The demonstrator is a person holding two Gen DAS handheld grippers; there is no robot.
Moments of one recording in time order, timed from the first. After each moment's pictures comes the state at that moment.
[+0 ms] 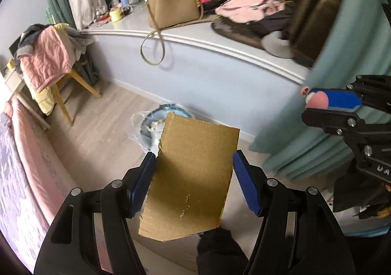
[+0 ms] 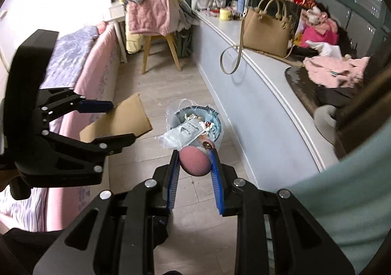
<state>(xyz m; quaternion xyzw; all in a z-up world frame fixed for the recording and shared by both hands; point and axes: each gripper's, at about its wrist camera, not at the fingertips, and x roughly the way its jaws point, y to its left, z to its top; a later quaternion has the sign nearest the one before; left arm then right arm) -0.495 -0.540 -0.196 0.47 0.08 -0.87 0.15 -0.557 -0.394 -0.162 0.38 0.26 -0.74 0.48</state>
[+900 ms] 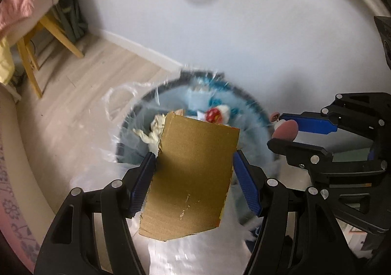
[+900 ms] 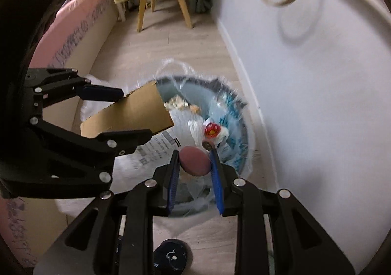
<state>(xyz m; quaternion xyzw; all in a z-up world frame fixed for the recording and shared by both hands) -0.689 -0.749 -0.558 0.53 0.15 -0.82 0.17 -0.735 -0.630 -0.531 0.43 0.32 -0.65 0.53</state>
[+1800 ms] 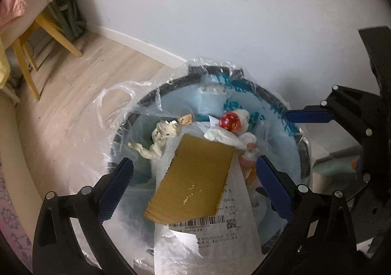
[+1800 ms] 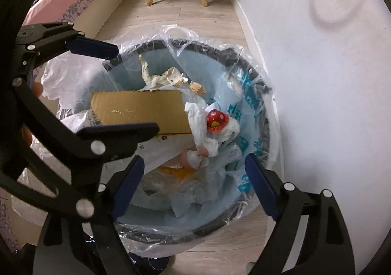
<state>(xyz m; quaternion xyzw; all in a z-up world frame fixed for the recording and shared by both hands) -0.713 -0.765 -0.586 0.53 0.15 -0.81 0.18 -0.754 -0.661 -0.589 0.44 0.38 -0.61 0.55</state>
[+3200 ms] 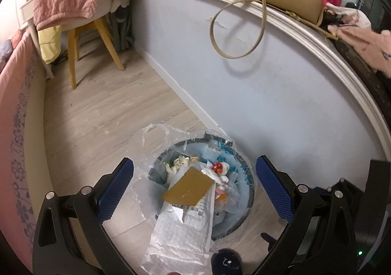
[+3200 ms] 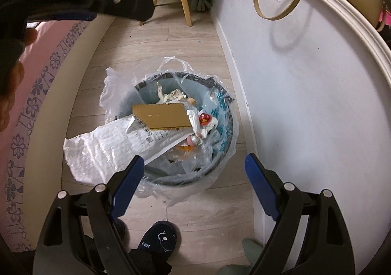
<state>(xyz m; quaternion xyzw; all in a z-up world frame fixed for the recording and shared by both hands) -0.662 -0.755 -0.417 0.41 0.23 -0.83 0.30 -0.712 -0.604 -0.469 0.42 0.36 -0.66 0.52</state>
